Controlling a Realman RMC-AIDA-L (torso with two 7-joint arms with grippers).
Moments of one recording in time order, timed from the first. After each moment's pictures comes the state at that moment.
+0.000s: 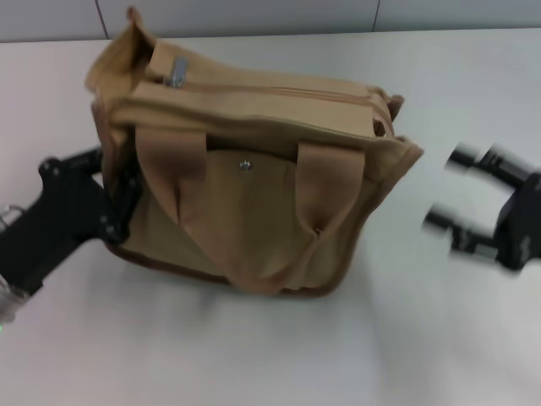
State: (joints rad) left arm -0.34 -2.07 0.45 0.11 1.64 1.74 -0.42; right arm 0.35 2.08 -0.35 -0.42 -1.93 -1.89 0.80
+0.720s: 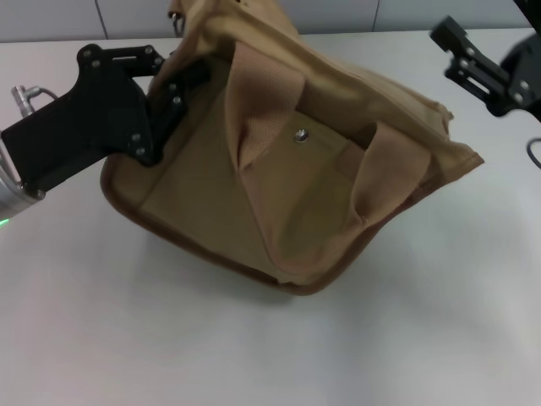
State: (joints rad) left arm -0.55 -2.07 0.52 0.35 1.65 1.85 -0.57; right arm 0.53 2.09 -0.36 -0.25 -1.56 -1.85 0.56
